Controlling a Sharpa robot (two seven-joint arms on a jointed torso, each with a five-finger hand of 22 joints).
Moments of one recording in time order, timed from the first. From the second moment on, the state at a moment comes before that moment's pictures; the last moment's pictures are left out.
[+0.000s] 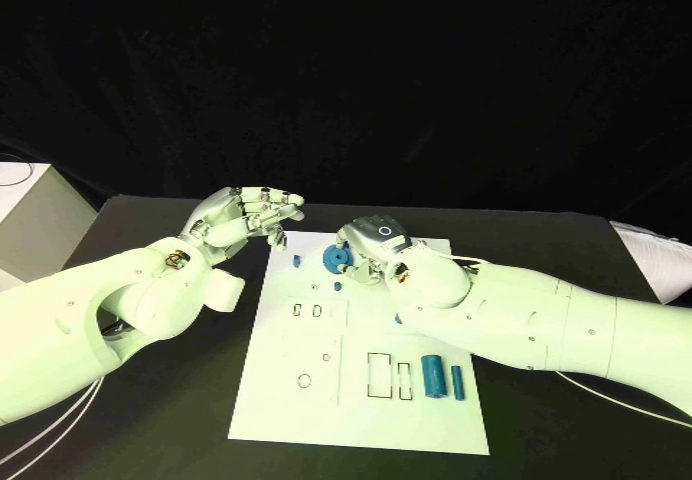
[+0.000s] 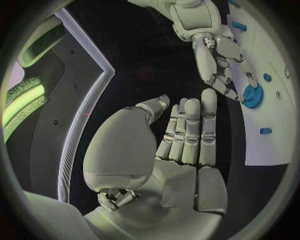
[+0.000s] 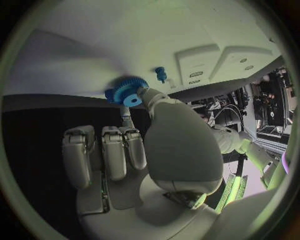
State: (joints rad) left arm 1.04 -0.97 0.23 1.65 -0.29 -0.19 0.32; left_hand 1.34 -0.15 0.53 0.07 0.06 0.85 0.19 0.31 0.26 1.03 0.12 0.35 0.23 1.12 0.04 1.04 0.75 0.18 1.02 0.14 1.02 0.55; right arm 1.20 -0.46 -0.11 1.33 -1.83 -0.48 -0.37; right_hand 1.37 -0.22 0.40 0.23 0.25 1.00 0.15 0.18 0.34 1.47 0.05 1.57 1.31 1.47 -0.02 1.57 1.31 0.01 1.46 0.08 1.57 1.31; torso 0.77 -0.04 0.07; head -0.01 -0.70
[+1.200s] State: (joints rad) left arm 1.04 -0.97 0.23 1.64 -0.29 -0.19 0.31; left_hand 1.34 -0.14 0.54 0.06 0.06 0.85 0.20 0.31 0.26 1.02 0.12 0.36 0.23 1.12 0.04 1.04 0.75 0.18 1.02 0.14 1.03 0.55; right arm 1.20 -0.49 -0.11 1.33 -1.77 -0.45 -0.32; right_hand 1.06 -0.11 0.27 0.29 0.31 0.97 0.15 0.11 0.33 1.47 0.07 1.57 1.31 1.46 0.00 1.57 1.31 0.01 1.47 0.10 1.57 1.31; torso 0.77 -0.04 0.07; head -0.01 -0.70
